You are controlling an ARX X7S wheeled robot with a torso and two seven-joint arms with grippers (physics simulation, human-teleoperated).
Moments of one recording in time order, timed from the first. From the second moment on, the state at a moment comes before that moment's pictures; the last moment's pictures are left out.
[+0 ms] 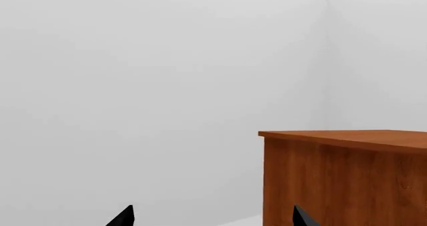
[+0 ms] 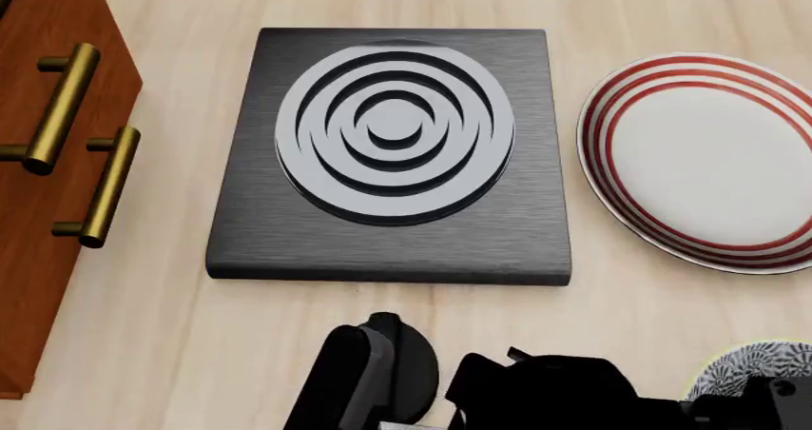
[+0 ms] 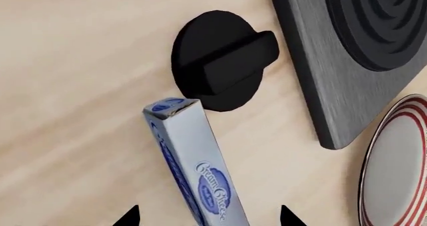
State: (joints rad) left arm 0.28 -0.36 -0.39 0.67 -0.21 0.03 -0.94; right arm 1.57 0.50 -1.60 -0.42 2.11 1.18 1.34
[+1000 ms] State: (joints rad) left arm 0.29 -0.36 -0.39 0.68 -0.19 0.03 -0.94; right arm 1.53 0.48 -1.61 -0.32 1.90 1.23 1.13
